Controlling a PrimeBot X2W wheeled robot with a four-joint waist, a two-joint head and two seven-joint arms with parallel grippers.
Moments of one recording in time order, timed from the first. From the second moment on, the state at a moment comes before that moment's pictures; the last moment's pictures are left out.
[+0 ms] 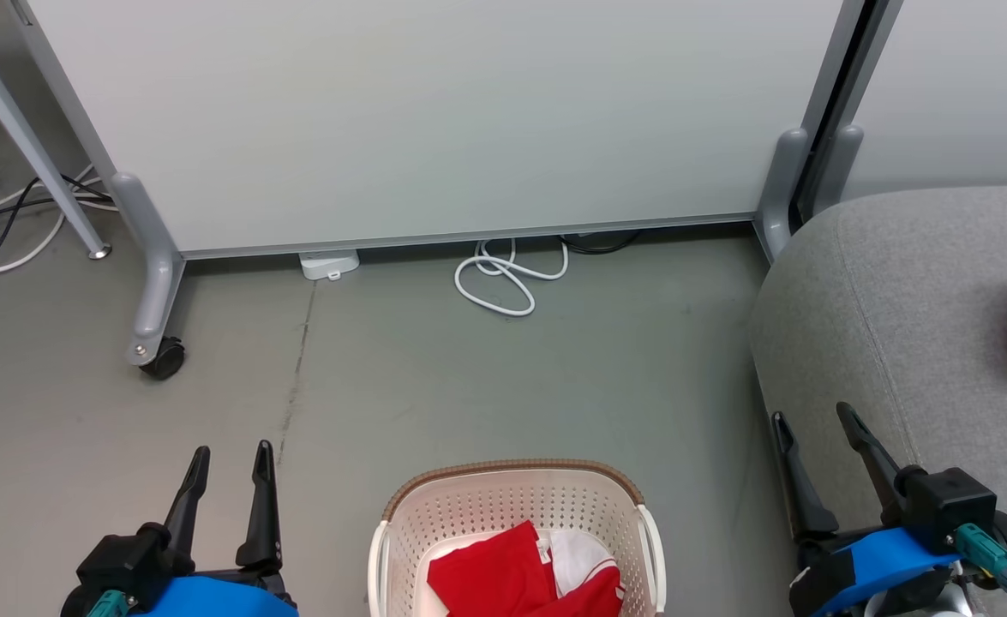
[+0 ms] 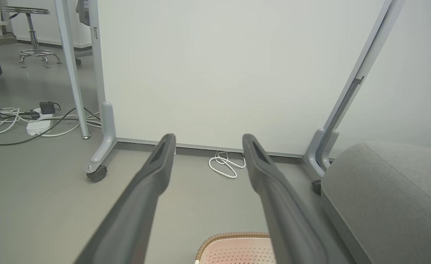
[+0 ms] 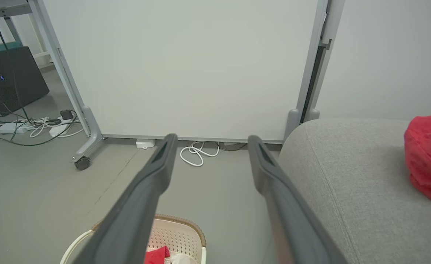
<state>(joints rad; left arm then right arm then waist) 0.00 0.14 -0.08 0.29 -0.34 -0.13 -0.26 -0.02 -0.05 -0.02 0.12 0.08 0.13 -0.10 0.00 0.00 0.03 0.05</state>
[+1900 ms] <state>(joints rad) -0.72 0.25 -0.84 0.95 -0.67 -0.13 -0.13 -0.32 -0.05 0.19 0.10 0.20 0.13 -0.25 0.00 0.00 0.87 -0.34</state>
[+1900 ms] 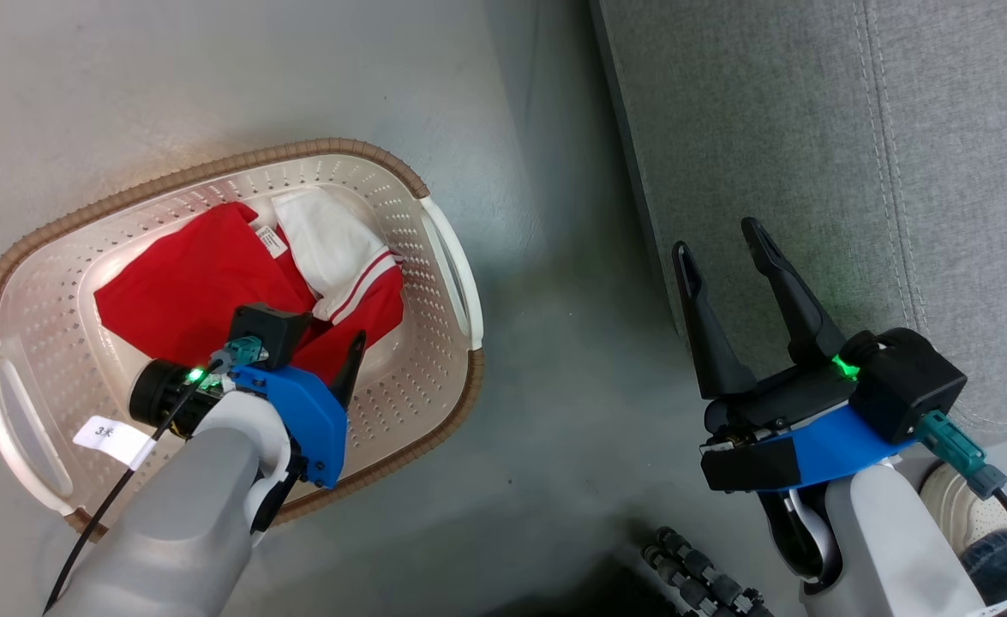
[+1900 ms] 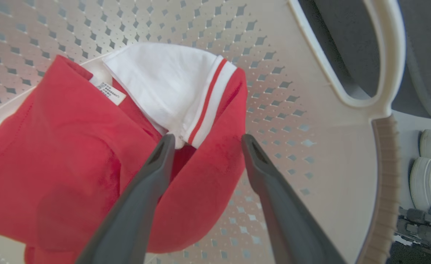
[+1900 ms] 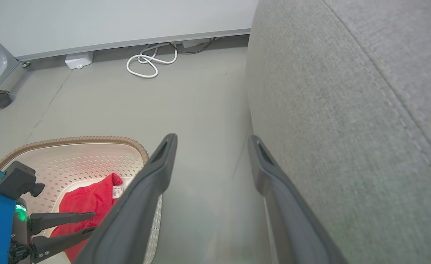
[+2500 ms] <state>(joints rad) -0.76 0.40 -1.21 0.94 -0.92 -0.13 -0.18 -0.34 -0.05 0.22 0.10 0.23 0.13 -0.26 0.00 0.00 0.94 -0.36</state>
